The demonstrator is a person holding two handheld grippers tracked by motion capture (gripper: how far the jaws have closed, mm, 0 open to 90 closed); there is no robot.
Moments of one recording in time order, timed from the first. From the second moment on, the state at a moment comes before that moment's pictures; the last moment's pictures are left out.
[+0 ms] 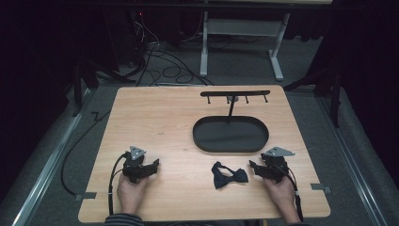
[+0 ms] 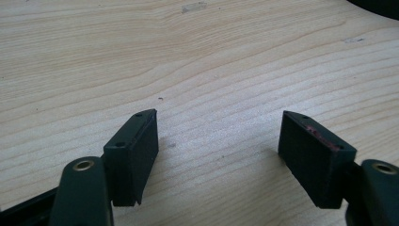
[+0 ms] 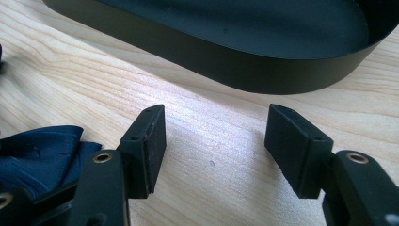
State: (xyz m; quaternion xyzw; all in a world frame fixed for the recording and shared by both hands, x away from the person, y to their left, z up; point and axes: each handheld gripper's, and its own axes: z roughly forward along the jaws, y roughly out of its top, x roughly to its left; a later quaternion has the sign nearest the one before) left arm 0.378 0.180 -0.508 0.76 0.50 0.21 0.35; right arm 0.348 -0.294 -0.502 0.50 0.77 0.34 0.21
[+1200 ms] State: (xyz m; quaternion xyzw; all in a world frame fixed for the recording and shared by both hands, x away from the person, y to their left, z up) left arm 0.378 0.181 -0.507 0.76 0.50 0.20 0.36; right arm 0.350 -0.295 -0.499 0.50 0.78 0.33 0.21
